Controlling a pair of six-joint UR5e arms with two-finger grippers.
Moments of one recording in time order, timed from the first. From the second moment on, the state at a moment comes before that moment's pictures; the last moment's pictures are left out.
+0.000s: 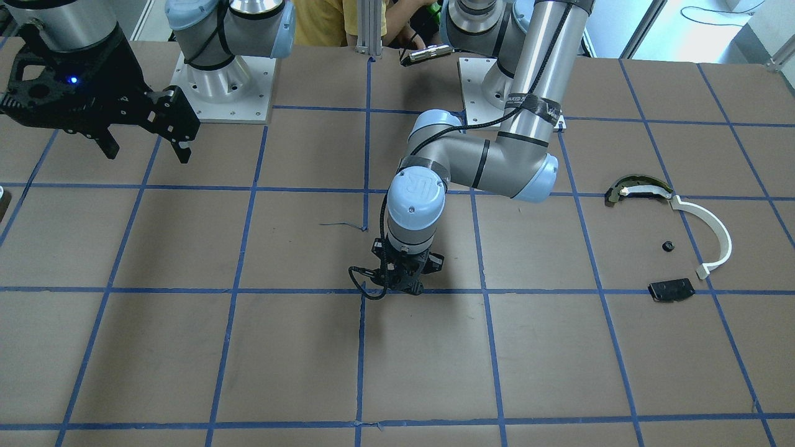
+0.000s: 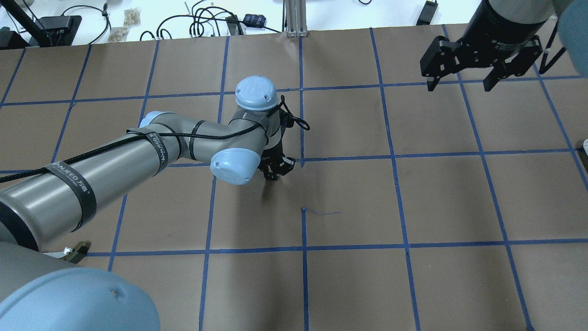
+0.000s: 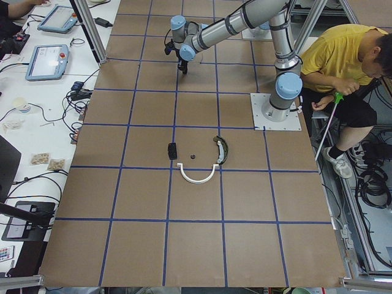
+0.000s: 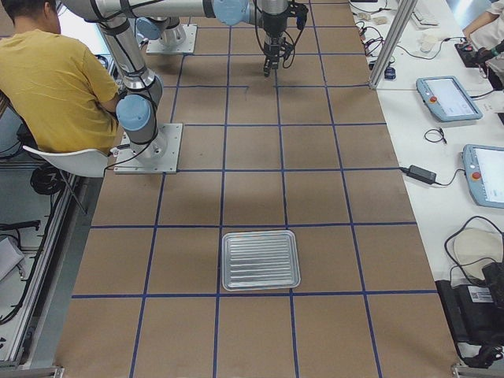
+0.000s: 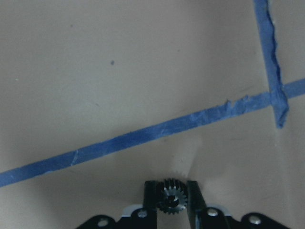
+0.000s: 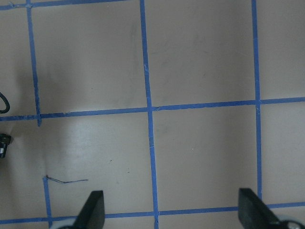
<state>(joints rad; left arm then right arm) -1.86 -2.07 -1.78 -0.96 1.58 0.00 1.51 -1.59 1.54 -1.60 -1.56 -0.01</state>
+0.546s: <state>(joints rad) -1.58 -2.00 -1.60 -1.20 1.58 0.08 1.53 -1.49 1.40 -1.54 -1.54 -0.05</state>
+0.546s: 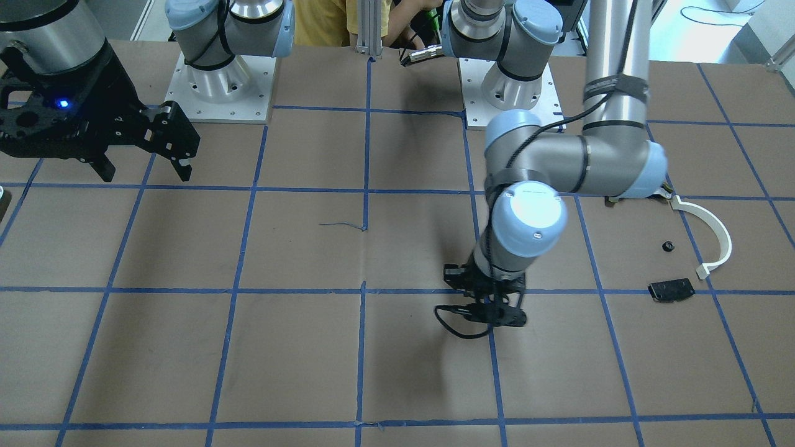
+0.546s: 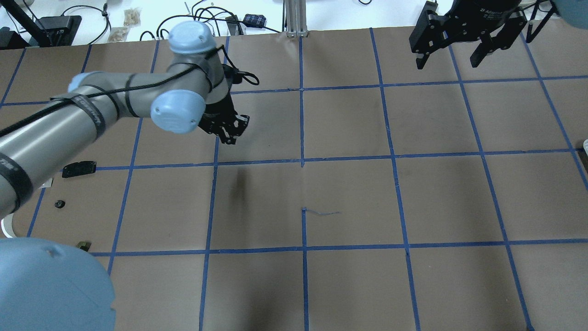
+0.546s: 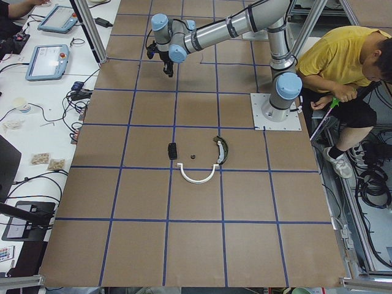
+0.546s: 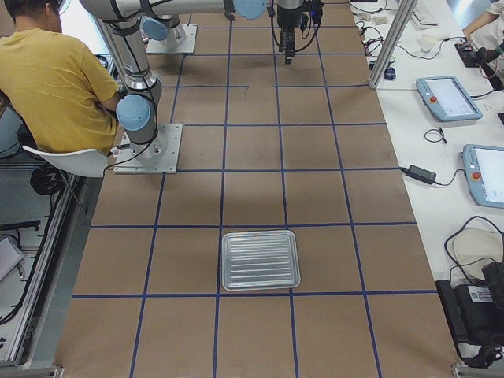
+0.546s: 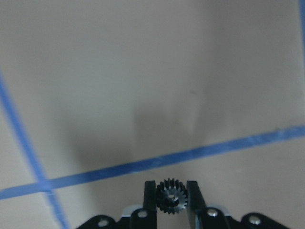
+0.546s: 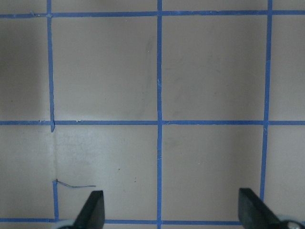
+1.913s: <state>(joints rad) -0.92 -2.00 -1.76 -1.13 1.70 0.73 1.53 -1.53 1.49 -1.52 -1.54 -0.05</state>
